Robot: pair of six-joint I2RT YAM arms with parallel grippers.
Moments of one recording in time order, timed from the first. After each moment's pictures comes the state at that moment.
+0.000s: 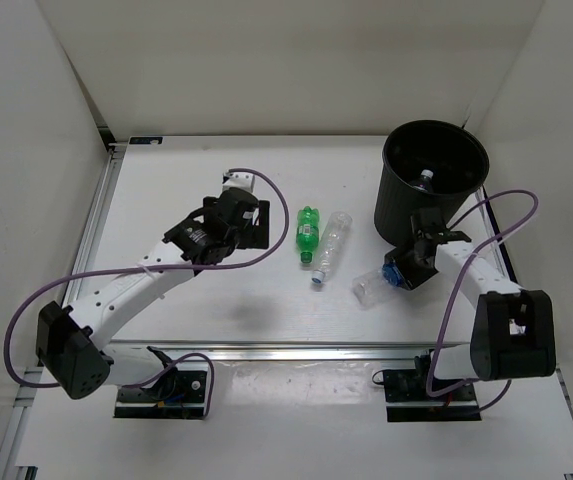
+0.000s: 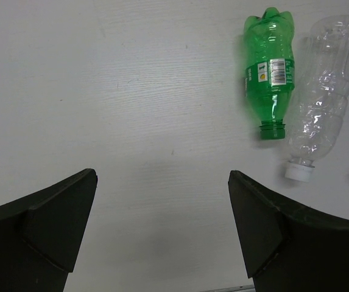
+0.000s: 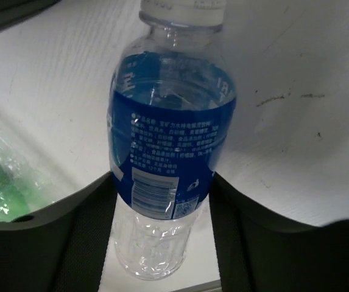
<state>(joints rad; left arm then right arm) -0.73 1.31 1.18 -0.61 -0.43 -0.41 0.12 1.37 0.80 -0.66 0.03 1.05</state>
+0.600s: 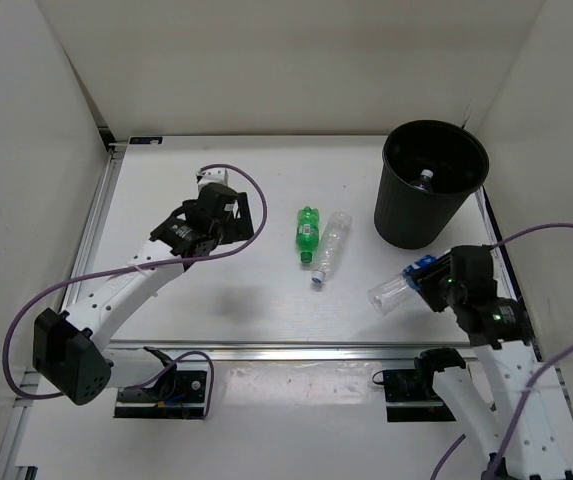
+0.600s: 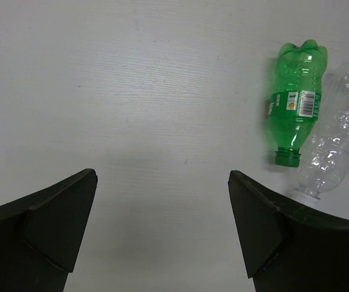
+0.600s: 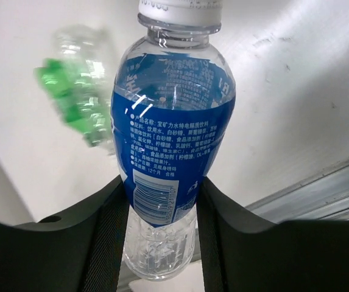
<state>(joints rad) -0.60 1.28 1.12 -0.59 -0.39 -0.52 0.17 0.61 0.72 -0.96 0.07 1.05</state>
